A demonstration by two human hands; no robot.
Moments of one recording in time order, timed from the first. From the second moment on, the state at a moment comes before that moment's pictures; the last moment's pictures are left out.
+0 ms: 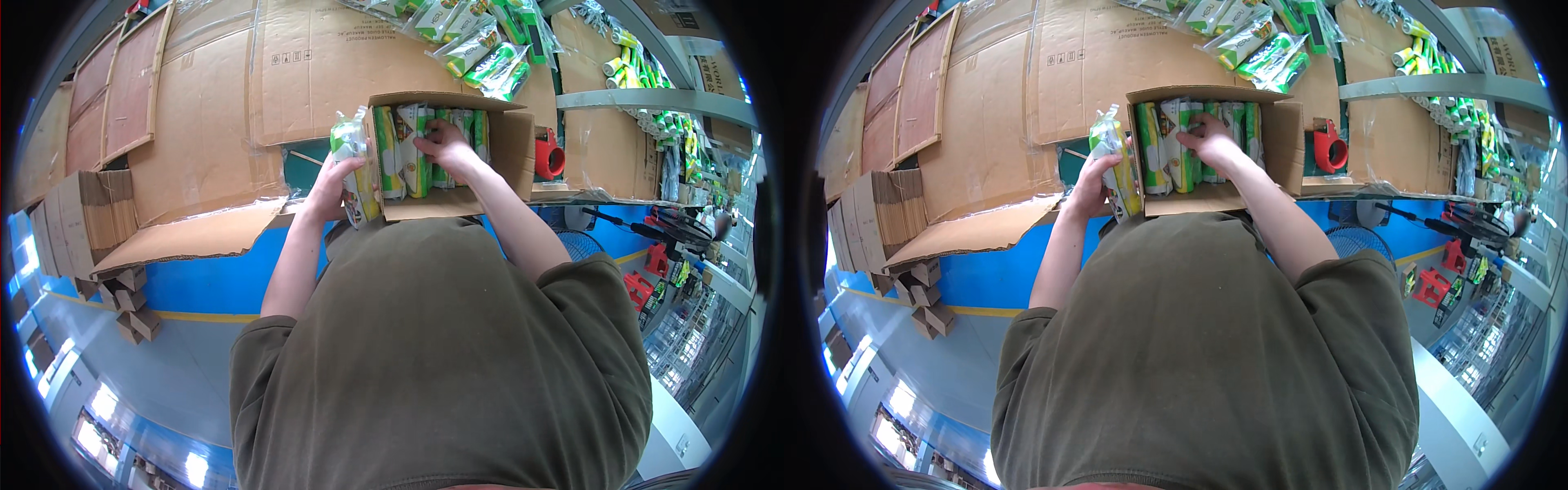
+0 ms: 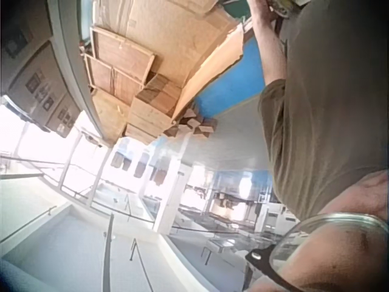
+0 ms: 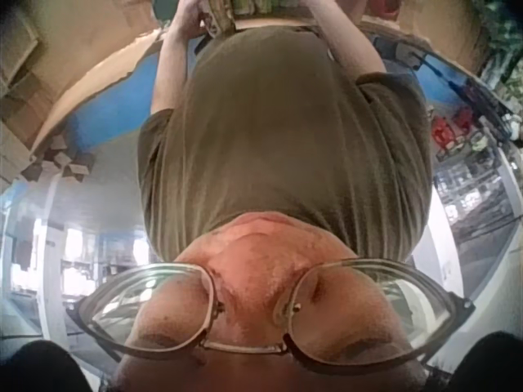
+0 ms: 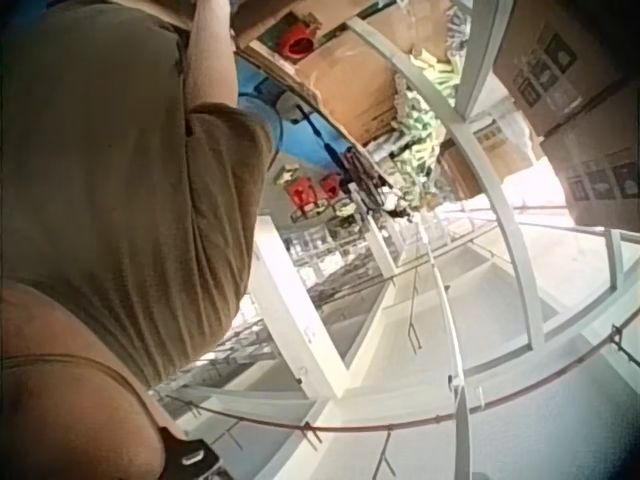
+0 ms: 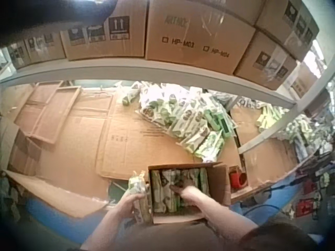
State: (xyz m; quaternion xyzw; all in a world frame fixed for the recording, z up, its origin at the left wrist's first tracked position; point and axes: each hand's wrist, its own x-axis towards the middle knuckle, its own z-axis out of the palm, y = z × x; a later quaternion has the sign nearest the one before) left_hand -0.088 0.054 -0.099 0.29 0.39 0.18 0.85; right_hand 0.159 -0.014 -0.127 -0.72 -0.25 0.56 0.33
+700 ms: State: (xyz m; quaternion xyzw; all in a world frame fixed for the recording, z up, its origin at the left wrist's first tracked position) left_hand -0.018 0.035 0.013 0.30 0.36 0.33 0.82; right_hand 0.097 -0.037 0.032 -0.68 -0.62 0.23 0.32
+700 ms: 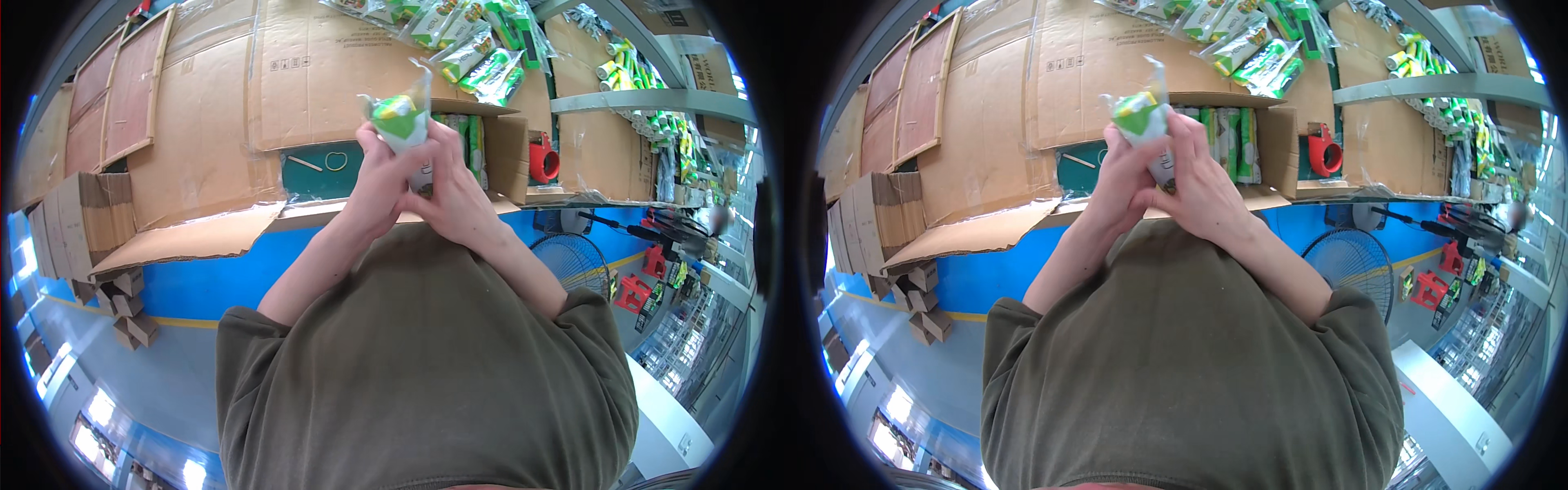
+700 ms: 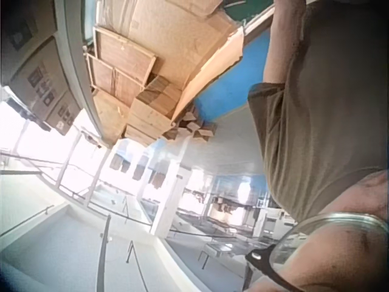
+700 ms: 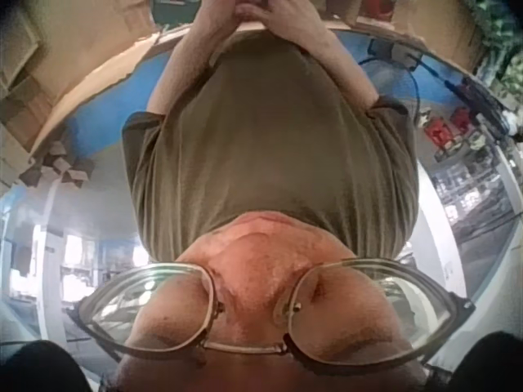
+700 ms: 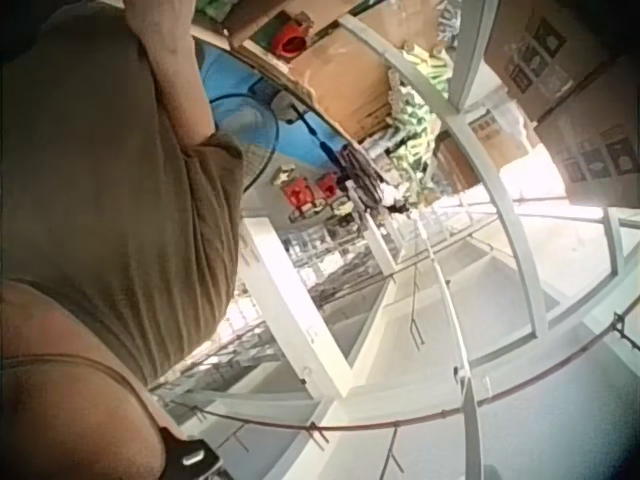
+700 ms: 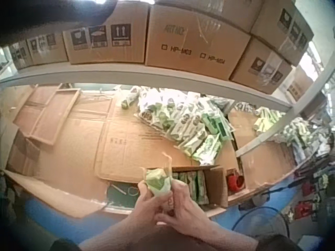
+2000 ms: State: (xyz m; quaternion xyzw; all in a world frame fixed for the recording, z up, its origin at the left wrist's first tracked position) left_hand -0.012 0.023 -0.019 0.87 0.26 0.14 0.39; right_hand 0.171 -0.096 -0.036 -0.72 -0.27 0.52 0.39
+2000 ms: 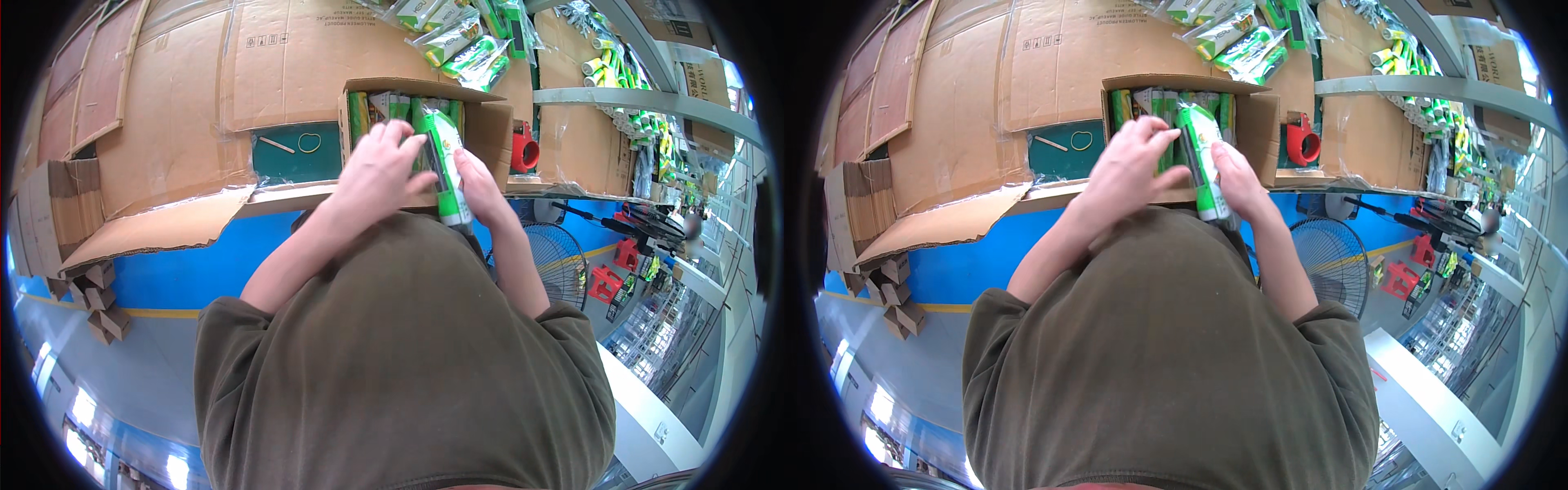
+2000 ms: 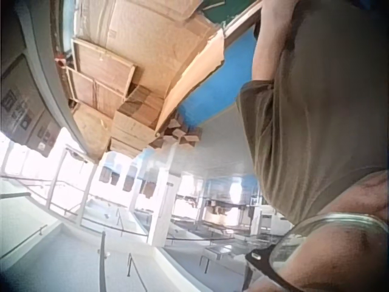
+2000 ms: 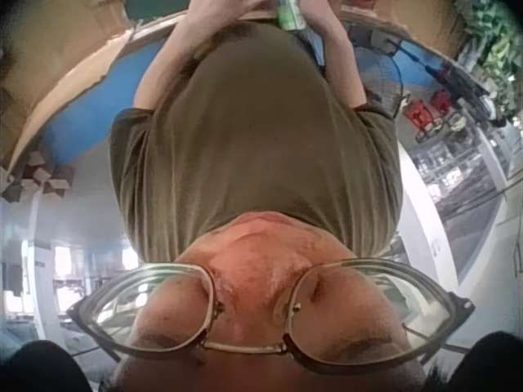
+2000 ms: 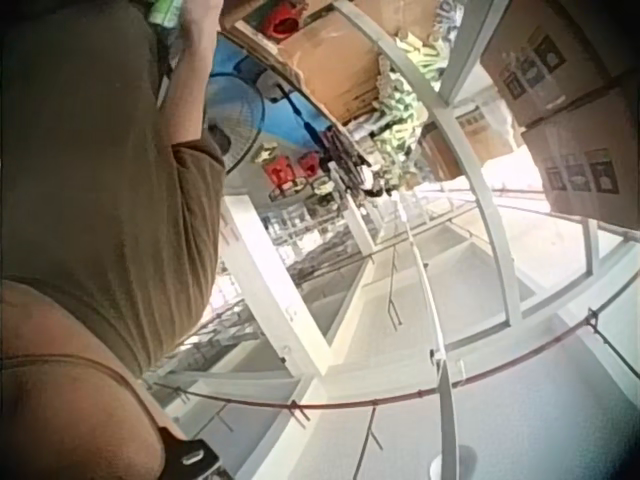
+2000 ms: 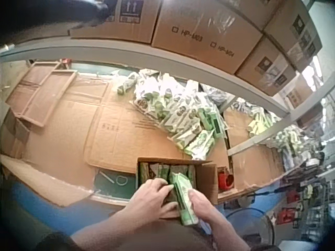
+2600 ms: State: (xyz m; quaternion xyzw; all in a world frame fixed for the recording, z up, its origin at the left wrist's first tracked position) left_hand -0.042 0.031 -0.093 0.65 0.45 0.17 0.59; right_hand 0.166 -0.037 -0.079 -0.81 -0.32 0.47 0.16
